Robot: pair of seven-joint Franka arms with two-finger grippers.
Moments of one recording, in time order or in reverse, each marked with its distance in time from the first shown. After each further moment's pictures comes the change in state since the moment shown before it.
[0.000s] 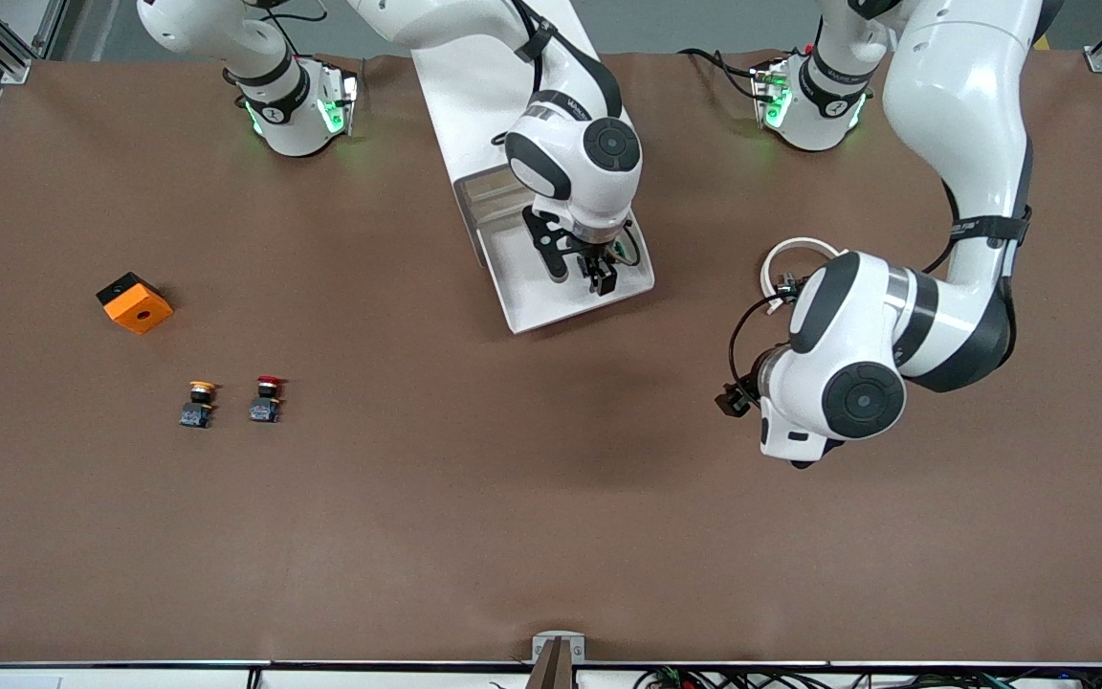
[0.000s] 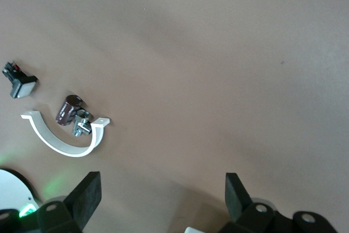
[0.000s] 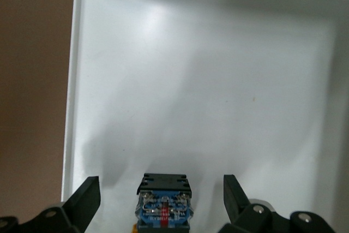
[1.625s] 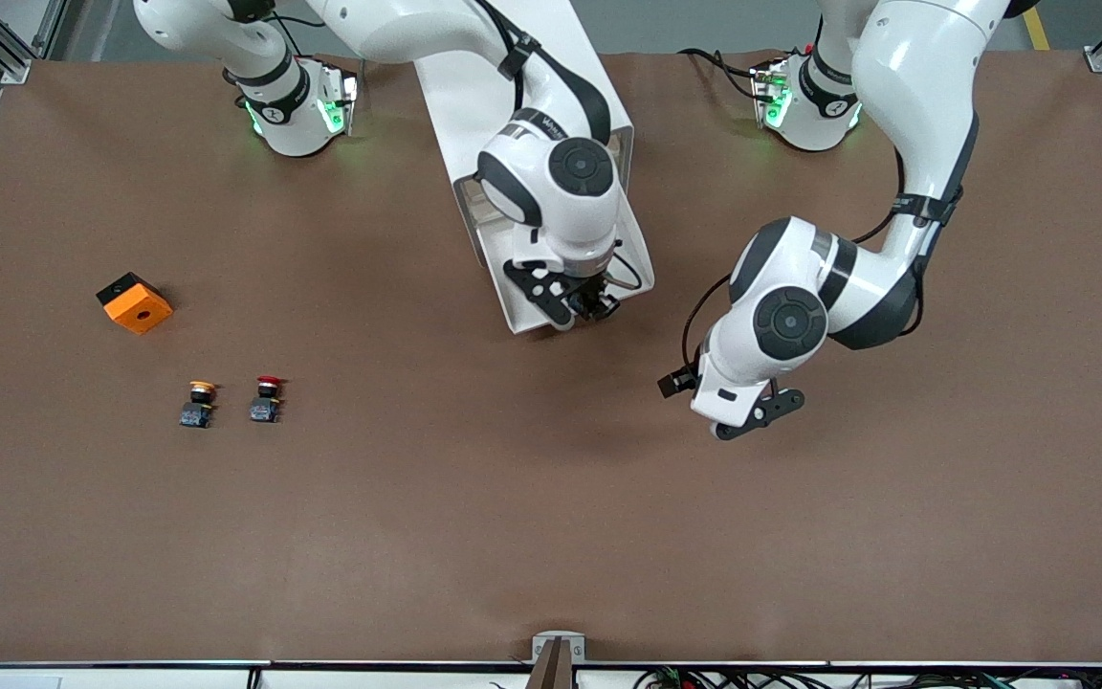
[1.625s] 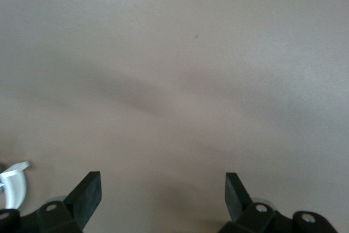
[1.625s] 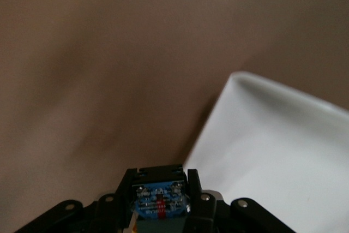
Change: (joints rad) left arm -0.031 -0.137 -0.075 -0.449 0.022 0.587 0.117; right arm -0.140 -0.008 -0.018 0.149 0.012 -0.053 -0.559
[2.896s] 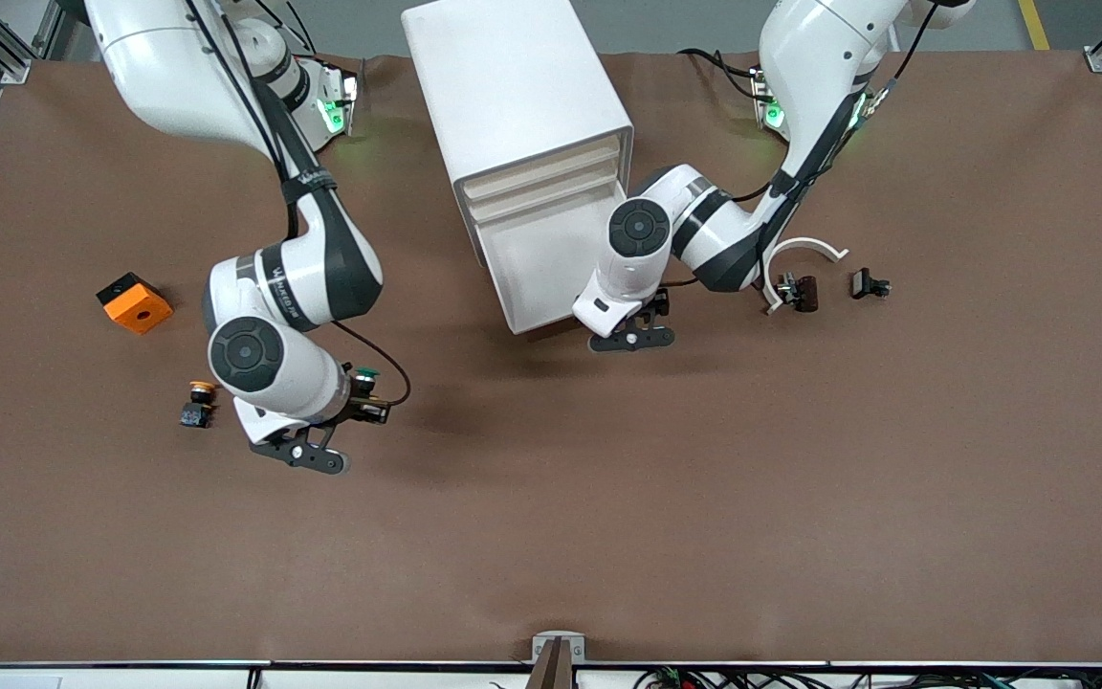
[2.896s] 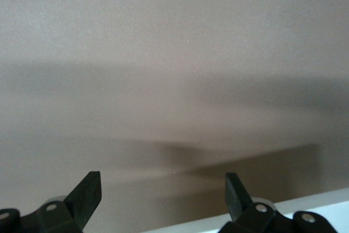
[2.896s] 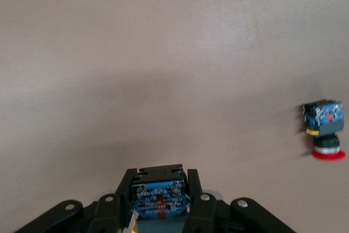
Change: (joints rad) left arm -0.186 0.015 -0.065 -0.182 0.122 0.189 -0.006; right arm -0.496 -0.106 -0.013 -0.228 0.004 0.033 -1.021
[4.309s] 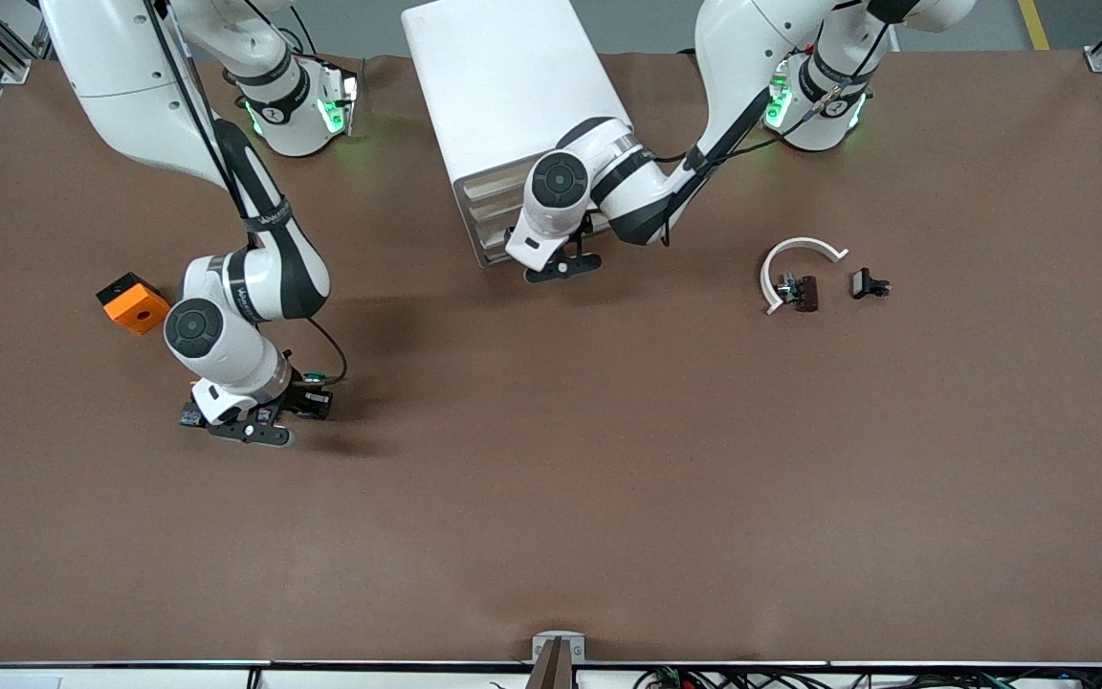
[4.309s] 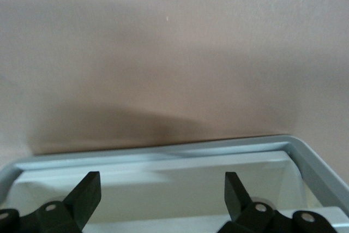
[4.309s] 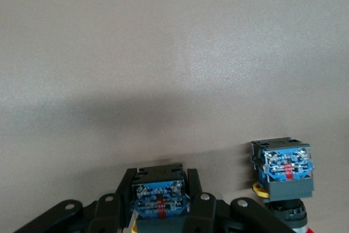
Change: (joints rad) left arm -0.096 0.072 -0.176 0.003 -0.185 -0.002 -0.295; right arm -0.132 -0.049 0.004 -0.433 0.000 0.495 -0.239
